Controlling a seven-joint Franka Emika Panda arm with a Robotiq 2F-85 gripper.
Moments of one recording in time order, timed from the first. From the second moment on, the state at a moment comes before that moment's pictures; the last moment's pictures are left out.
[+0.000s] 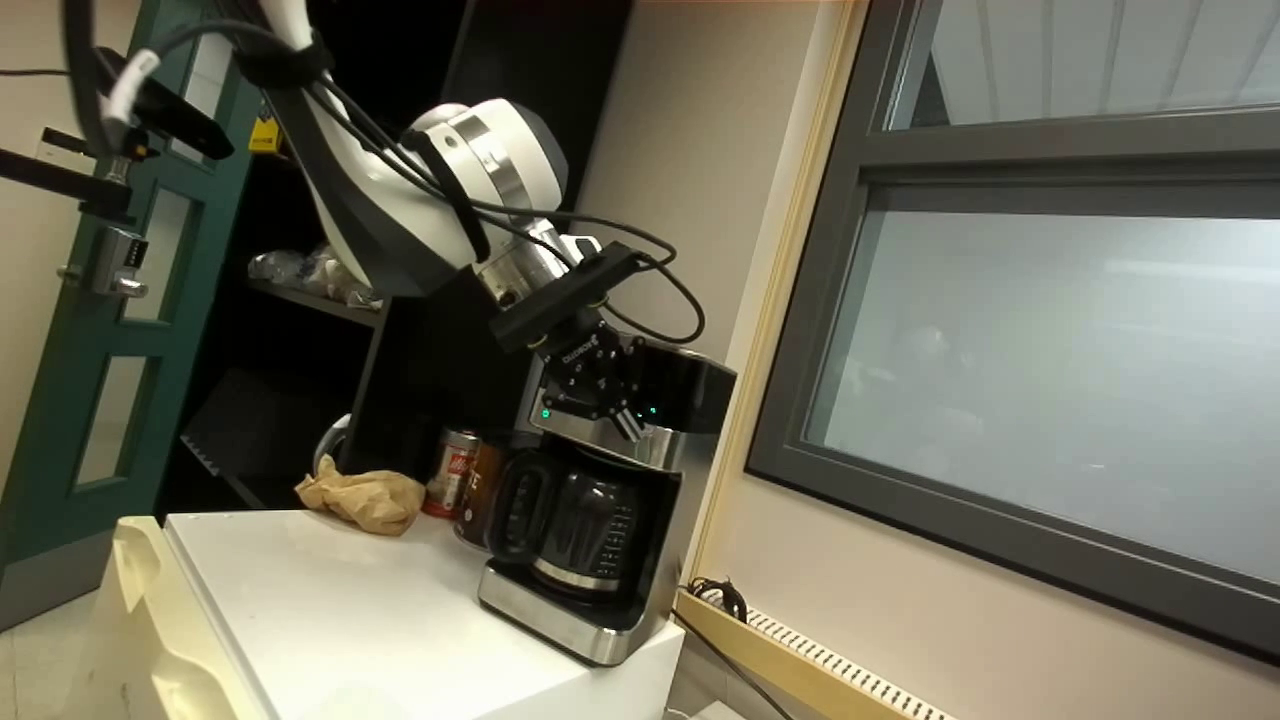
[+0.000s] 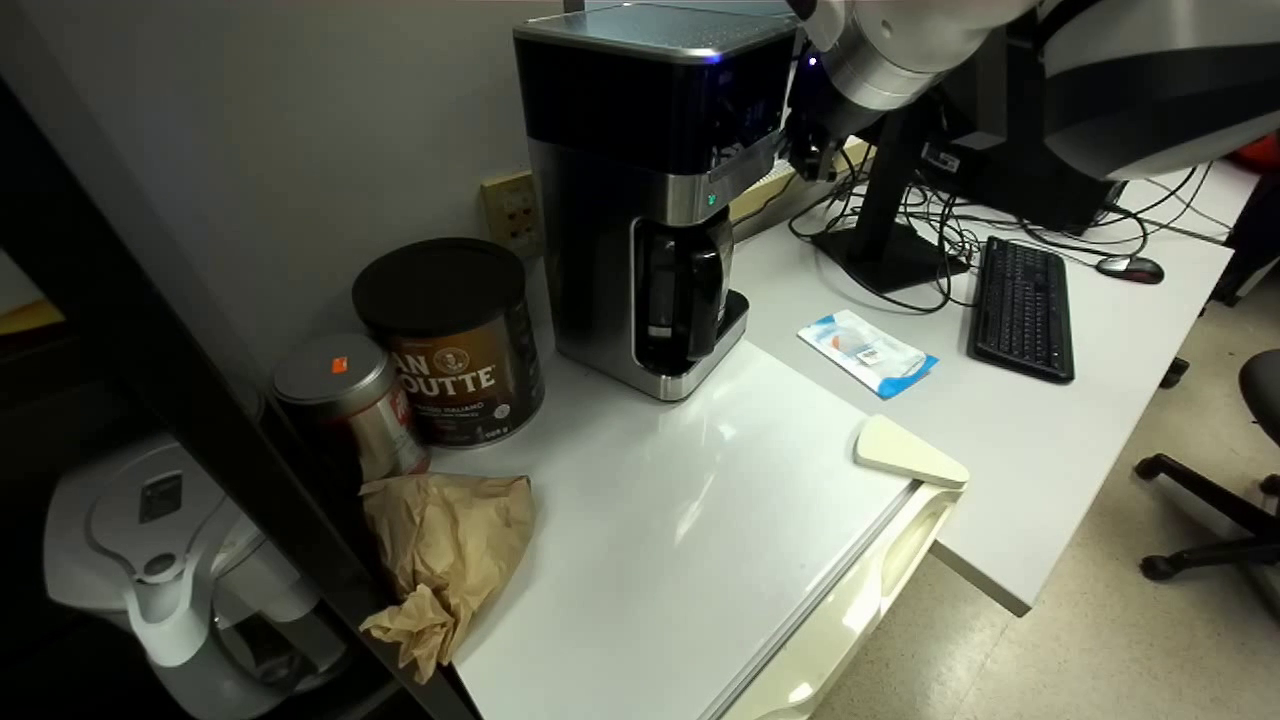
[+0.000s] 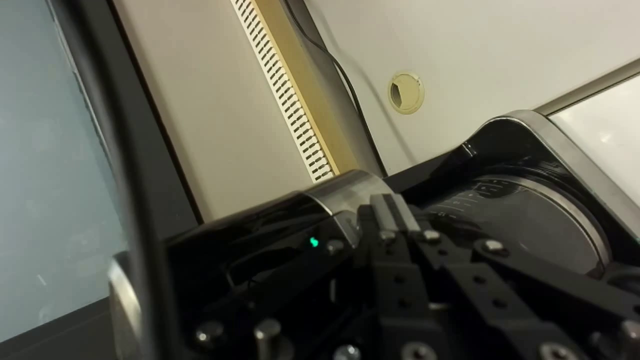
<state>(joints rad) 0.05 0.76 -0.01 -1.43 -1.24 2.61 0.16</state>
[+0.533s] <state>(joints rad) 0.07 0.69 -0.03 -1.59 -1.33 2.67 0.23</state>
